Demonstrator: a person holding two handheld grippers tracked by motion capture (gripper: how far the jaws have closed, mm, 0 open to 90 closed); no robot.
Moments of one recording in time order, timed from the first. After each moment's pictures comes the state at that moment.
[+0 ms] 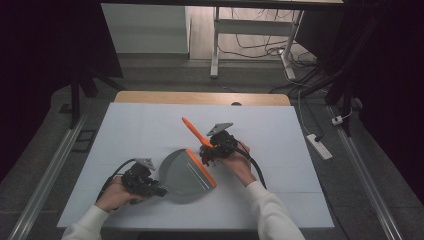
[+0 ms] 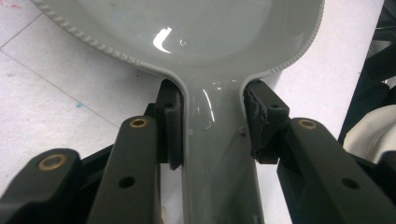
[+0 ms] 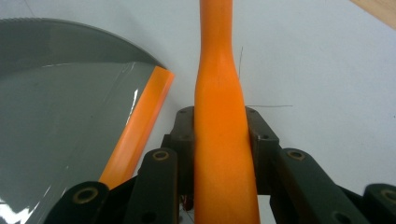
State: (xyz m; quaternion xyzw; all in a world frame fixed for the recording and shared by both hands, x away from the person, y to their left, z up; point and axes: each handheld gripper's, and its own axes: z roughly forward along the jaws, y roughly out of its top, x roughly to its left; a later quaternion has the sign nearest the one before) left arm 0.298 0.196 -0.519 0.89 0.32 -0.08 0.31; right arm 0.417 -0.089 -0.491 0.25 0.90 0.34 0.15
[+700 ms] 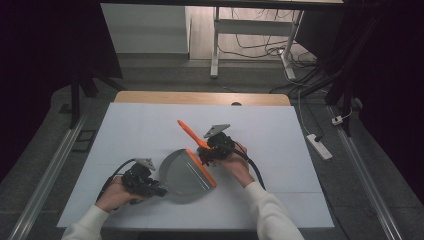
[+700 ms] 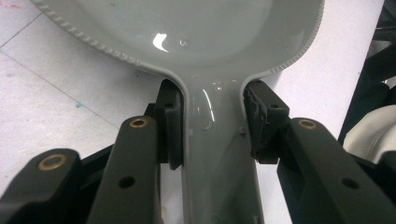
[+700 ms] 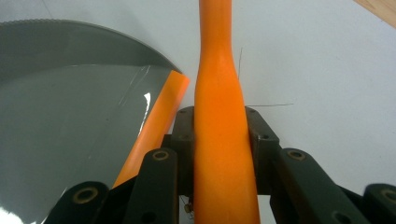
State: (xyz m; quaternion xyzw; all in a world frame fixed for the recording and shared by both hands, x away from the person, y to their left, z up) left arm 0.298 0.195 -0.519 0.89 0.32 -0.08 0.31; right arm 0.411 -0.082 -0.492 0.23 0.90 0.34 0.15
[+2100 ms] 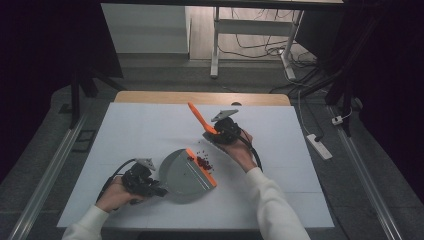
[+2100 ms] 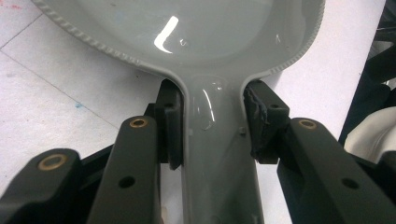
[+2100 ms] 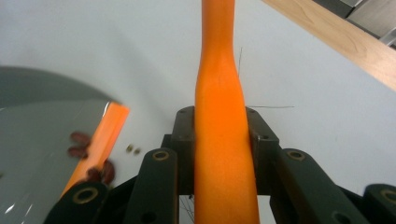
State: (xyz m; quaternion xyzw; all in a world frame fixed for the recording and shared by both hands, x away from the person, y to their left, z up) left arm 0.298 0.195 -0.519 0.89 0.32 -0.08 0.31; right arm 0.456 -0.093 -0.473 0.27 0.88 0.35 0.16
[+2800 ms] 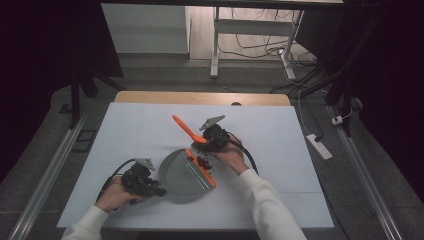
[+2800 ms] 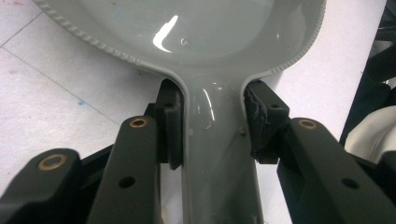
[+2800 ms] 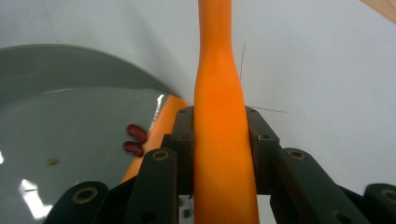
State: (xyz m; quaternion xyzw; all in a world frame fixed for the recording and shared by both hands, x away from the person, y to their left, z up) left arm 0.298 0.196 -0.520 0.89 0.33 -0.08 0.31; right arm 0.436 -0.067 -0.491 0.21 0.91 0.34 0.11
